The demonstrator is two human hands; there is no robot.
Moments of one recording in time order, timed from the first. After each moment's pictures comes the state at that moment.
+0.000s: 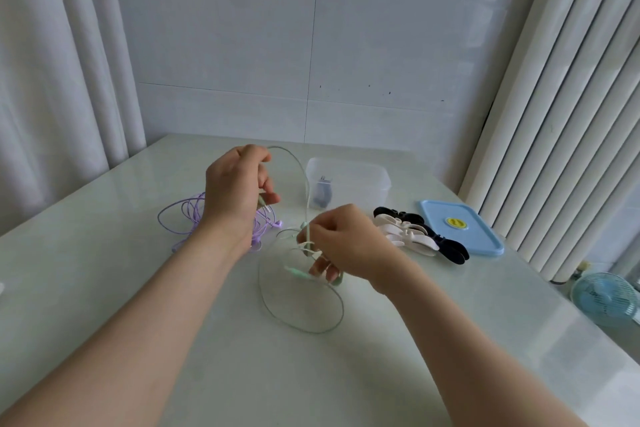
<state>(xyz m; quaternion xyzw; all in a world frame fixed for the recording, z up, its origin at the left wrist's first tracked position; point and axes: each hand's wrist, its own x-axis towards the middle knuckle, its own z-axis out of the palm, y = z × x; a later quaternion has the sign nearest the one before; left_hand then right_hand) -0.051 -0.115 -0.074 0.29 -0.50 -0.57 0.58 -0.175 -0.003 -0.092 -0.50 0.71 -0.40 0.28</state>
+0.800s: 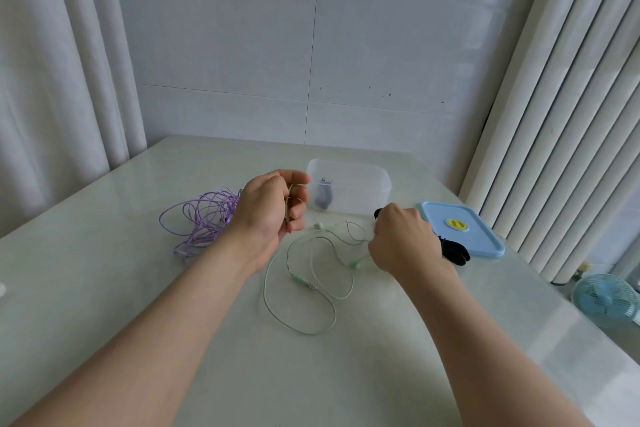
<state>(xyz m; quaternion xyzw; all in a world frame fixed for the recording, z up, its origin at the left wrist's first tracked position) -0.067 -0.099 -0.087 0.25 -0.52 -0.69 0.44 -0.214 0.013 -0.088 -0.42 0.90 -0.13 -0.03</state>
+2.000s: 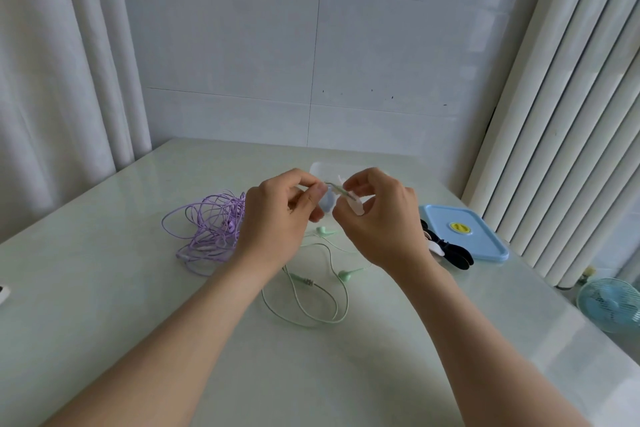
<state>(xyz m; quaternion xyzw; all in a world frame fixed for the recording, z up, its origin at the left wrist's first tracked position) -0.065 -0.098 -0.103 0.23 -0.77 -0.29 0.52 -0.202 -0.003 -0.084 -0.52 0.70 -0.48 -0.08</state>
